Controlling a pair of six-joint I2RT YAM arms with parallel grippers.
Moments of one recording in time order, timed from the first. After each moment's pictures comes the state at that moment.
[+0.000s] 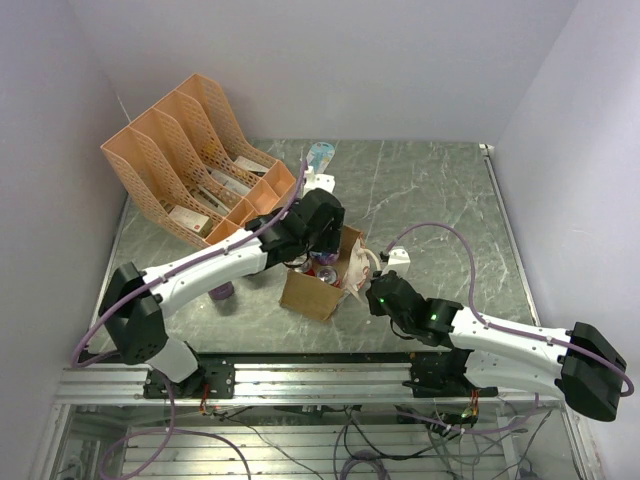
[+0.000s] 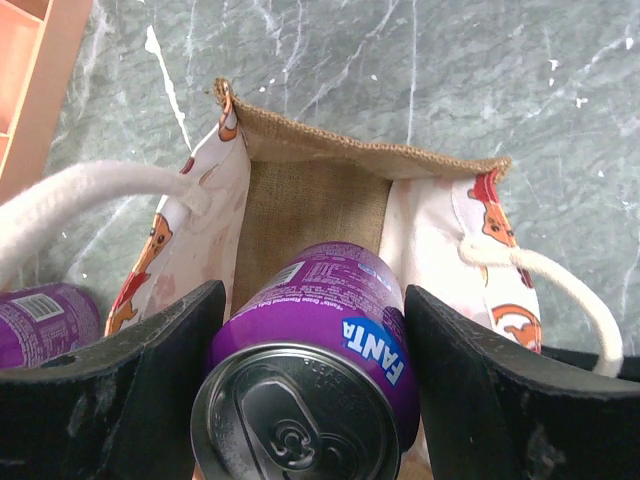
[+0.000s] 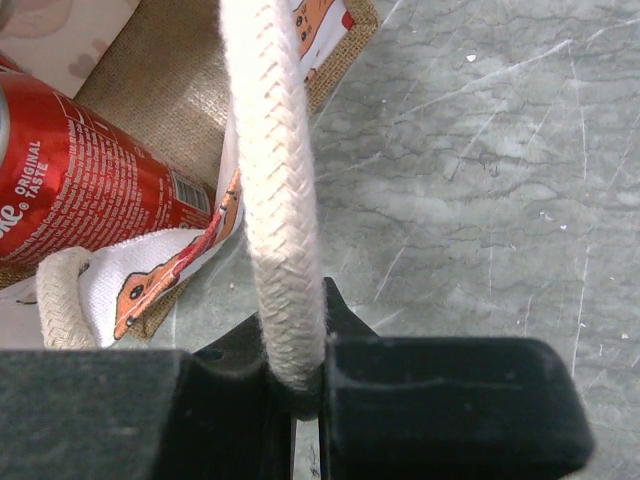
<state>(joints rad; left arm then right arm) -0.92 1.55 1.30 -0.50 -0.40 -0.50 1.00 1.00 0.42 -0.14 0.51 0.63</state>
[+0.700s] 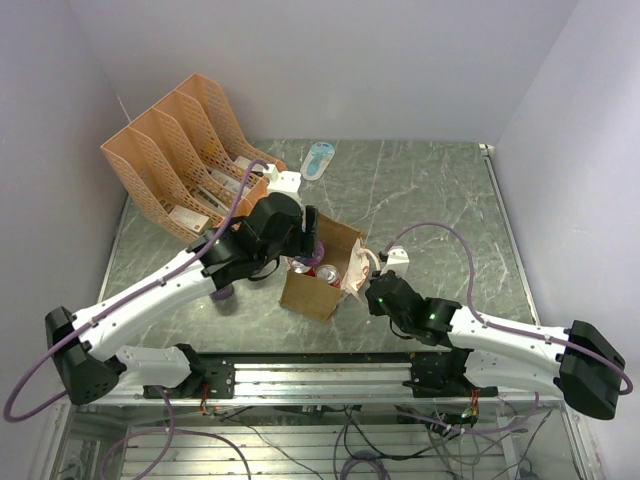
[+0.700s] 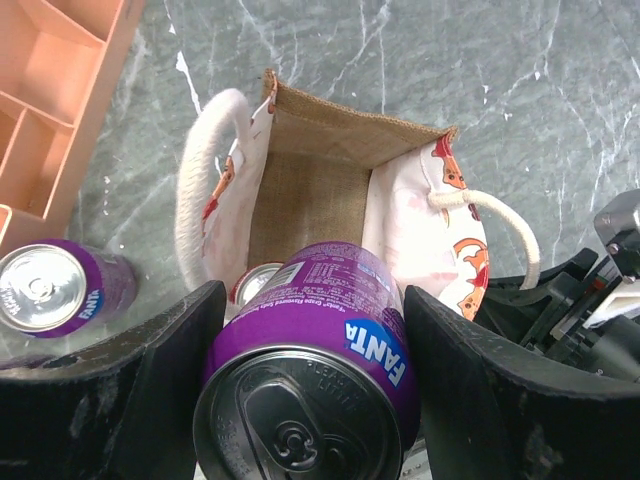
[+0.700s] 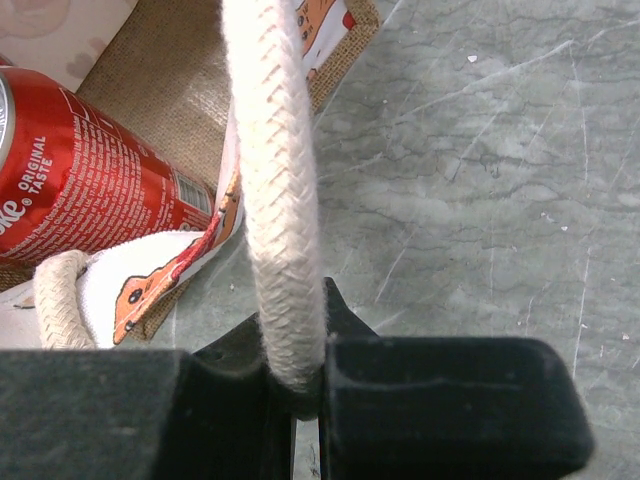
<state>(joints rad) -0.92 1.24 1.21 -0.57 -0.37 -0.51 1.00 1.01 0.42 -0.14 0.51 0.63</state>
